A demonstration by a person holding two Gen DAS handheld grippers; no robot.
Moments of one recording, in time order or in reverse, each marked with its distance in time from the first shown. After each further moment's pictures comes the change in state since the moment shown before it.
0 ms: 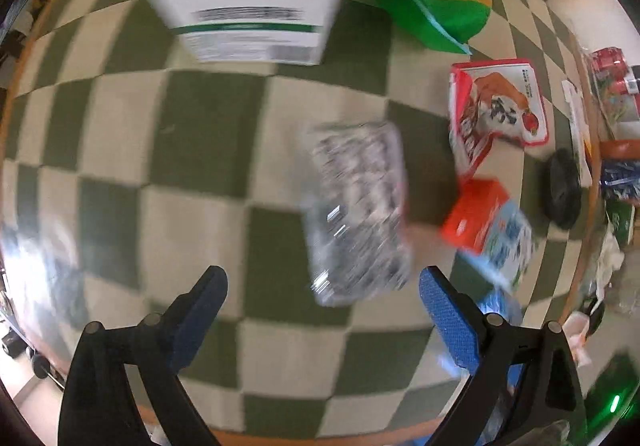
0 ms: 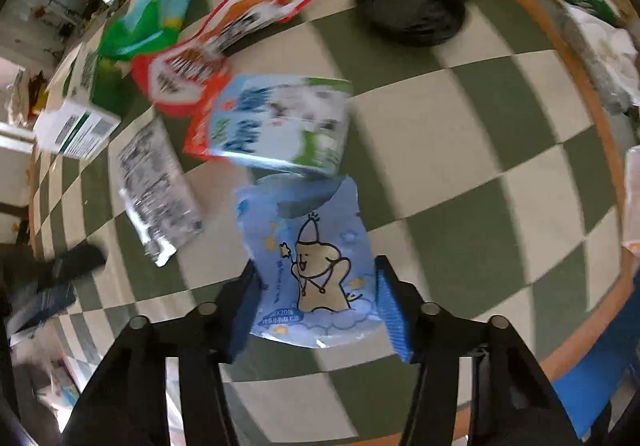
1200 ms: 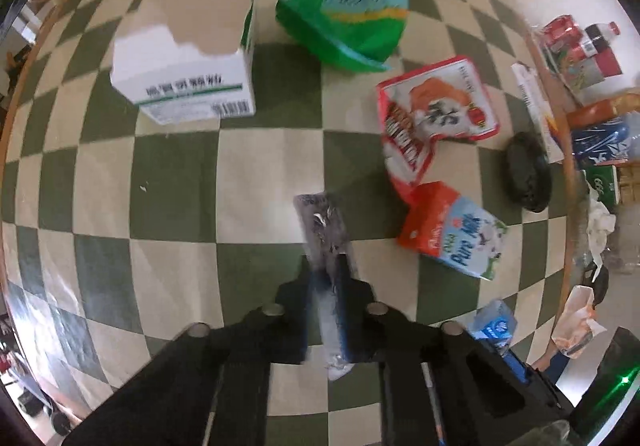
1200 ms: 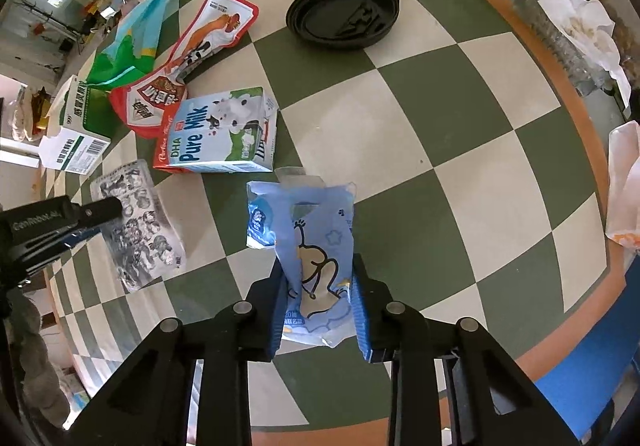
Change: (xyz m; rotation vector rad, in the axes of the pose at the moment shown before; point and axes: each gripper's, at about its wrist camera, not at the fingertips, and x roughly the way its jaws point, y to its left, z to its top) left arm -0.031 -0.015 -0.047 0.182 -0.124 -0.023; right arm -0.004 -0.026 -0.001 0.027 0.003 0.062
